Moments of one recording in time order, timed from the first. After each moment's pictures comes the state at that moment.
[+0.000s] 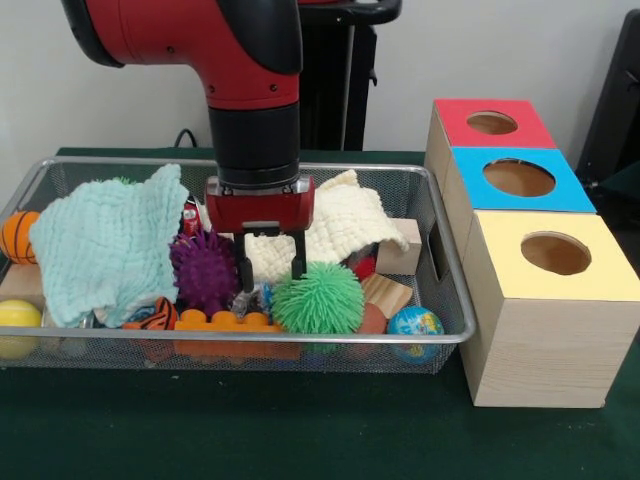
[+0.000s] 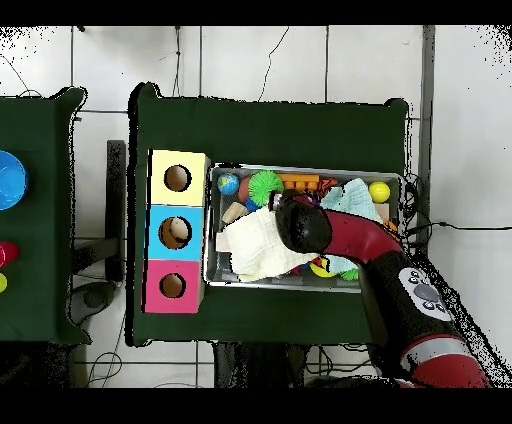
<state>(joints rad) -0.56 -0.51 0.25 1.67 -0.24 0.22 1.57</state>
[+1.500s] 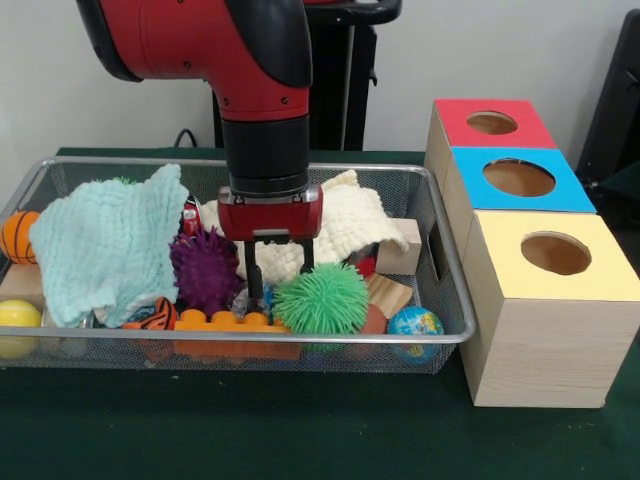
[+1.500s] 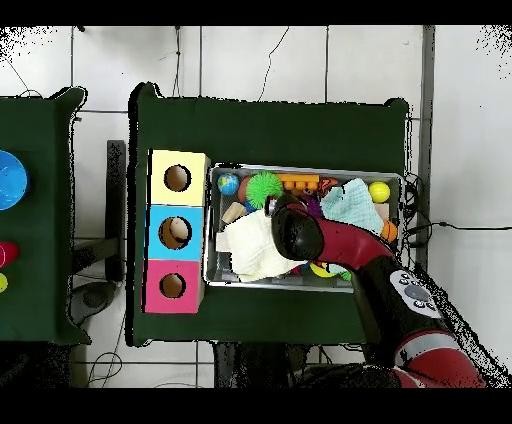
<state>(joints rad) -0.55 -0.48 0.23 1.70 -0.24 0.12 1.57</state>
